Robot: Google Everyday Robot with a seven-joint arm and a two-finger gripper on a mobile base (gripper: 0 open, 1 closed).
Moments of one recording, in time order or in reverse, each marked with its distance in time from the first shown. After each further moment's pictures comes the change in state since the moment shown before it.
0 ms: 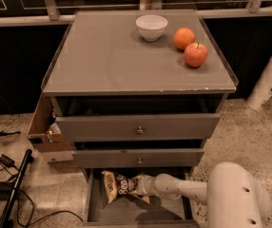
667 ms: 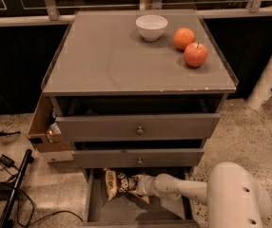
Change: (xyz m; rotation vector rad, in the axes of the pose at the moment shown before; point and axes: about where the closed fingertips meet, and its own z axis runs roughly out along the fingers) arm 0.000 0.000 0.000 0.000 0.000 0.000
